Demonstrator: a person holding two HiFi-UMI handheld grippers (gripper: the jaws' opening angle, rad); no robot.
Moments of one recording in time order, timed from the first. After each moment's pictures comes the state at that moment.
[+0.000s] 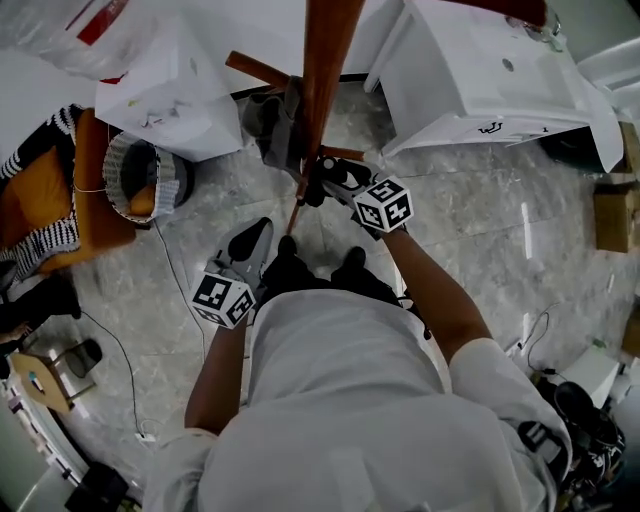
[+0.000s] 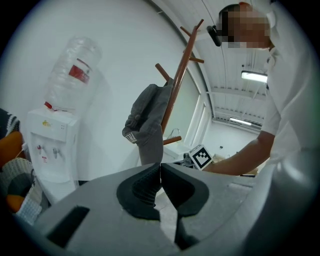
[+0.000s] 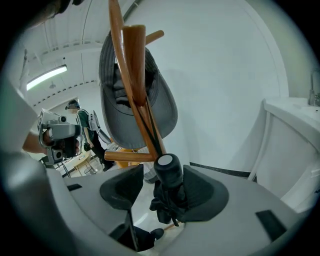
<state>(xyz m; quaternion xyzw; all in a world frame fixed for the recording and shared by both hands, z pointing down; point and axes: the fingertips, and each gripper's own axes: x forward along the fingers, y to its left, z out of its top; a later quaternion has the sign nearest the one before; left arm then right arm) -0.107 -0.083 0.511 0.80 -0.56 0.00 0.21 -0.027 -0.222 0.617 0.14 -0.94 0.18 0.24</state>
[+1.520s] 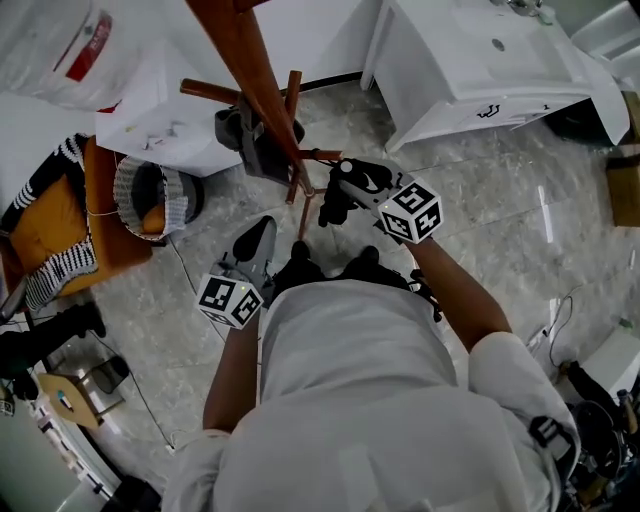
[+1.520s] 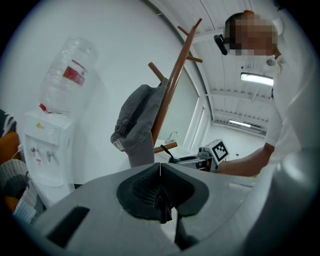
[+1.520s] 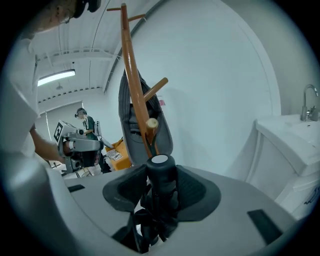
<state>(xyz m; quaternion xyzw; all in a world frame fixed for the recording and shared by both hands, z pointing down) -0.085 -0.104 0.494 0.80 -0.56 -0.02 0.20 0.027 -0.224 0.538 0.15 -0.96 0.14 0.19</state>
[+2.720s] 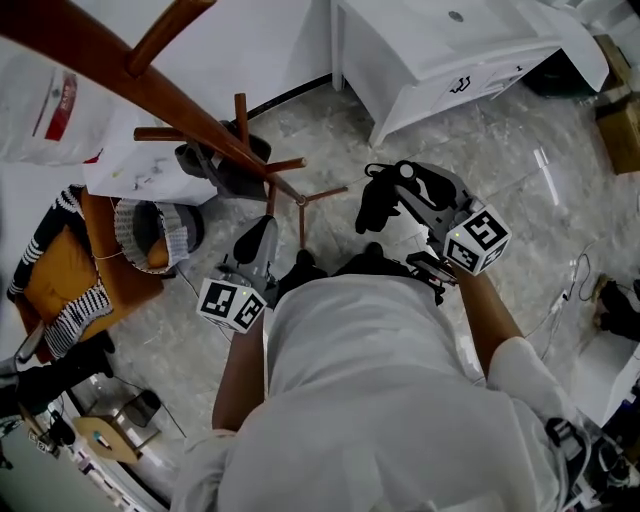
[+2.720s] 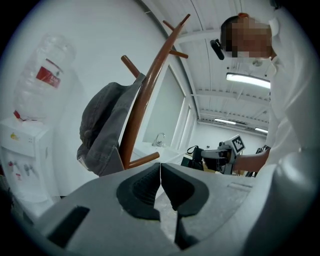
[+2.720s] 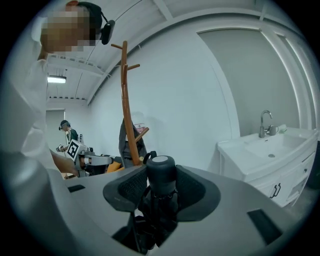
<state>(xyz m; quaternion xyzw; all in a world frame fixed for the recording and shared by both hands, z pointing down) -0.034 -0.134 0.459 0.85 -0.50 -0.01 0.16 0.186 -0.214 0.436 0.28 -0.95 0.12 0.09</state>
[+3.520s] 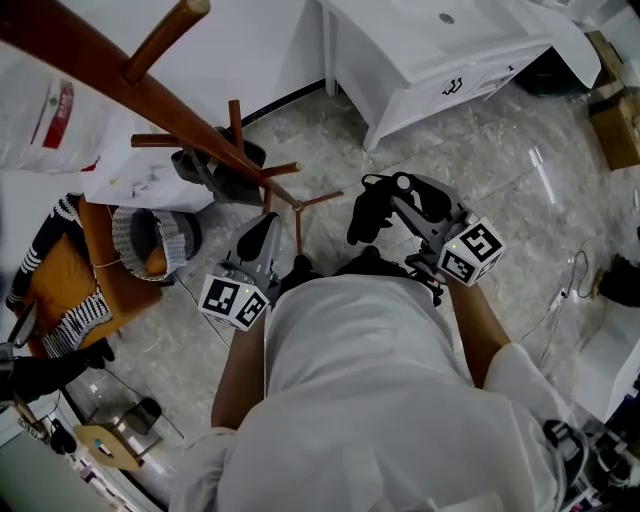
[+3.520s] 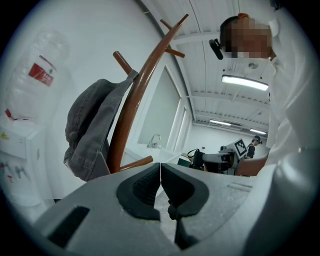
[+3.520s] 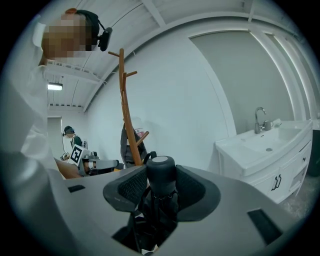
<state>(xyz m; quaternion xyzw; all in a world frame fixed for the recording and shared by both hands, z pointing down) -0.016 -0.145 0.448 0.87 -0.48 -0.02 0.15 0.192 -0.197 0.432 0.30 -0.94 0.14 0.06</state>
